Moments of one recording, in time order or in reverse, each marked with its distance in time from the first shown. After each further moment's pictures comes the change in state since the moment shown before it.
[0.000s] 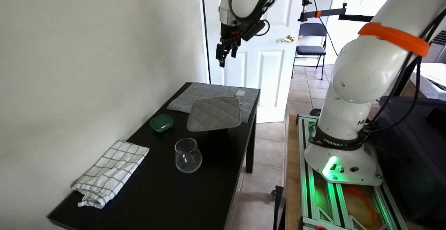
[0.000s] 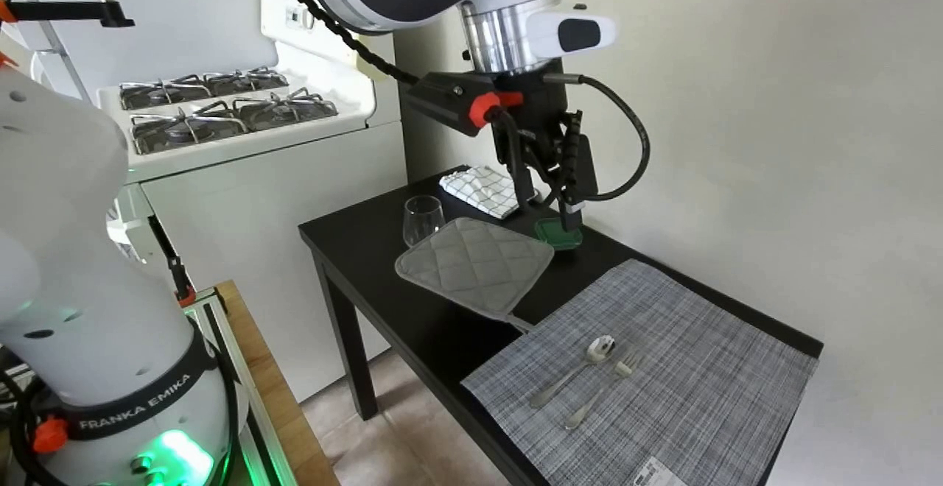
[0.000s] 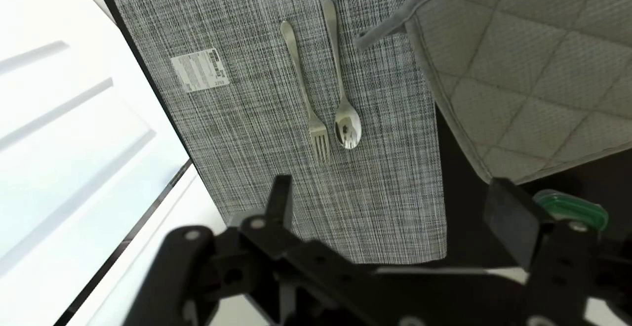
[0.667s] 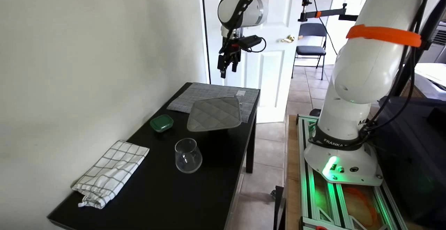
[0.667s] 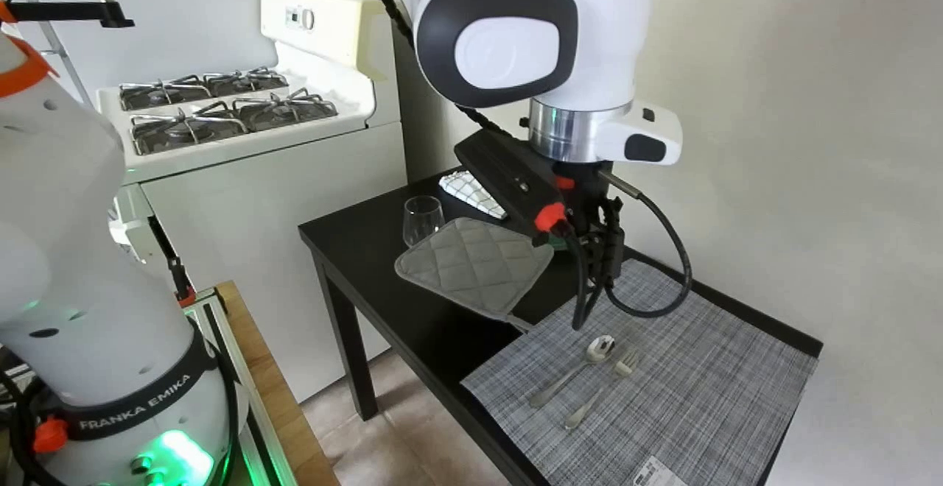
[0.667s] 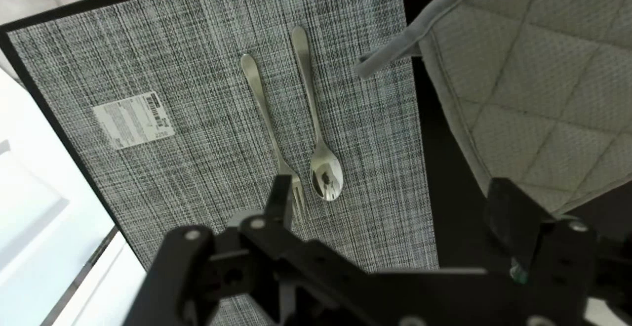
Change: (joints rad) arm 0.042 0.281 -0.148 0.125 0.331 0.003 -0.338
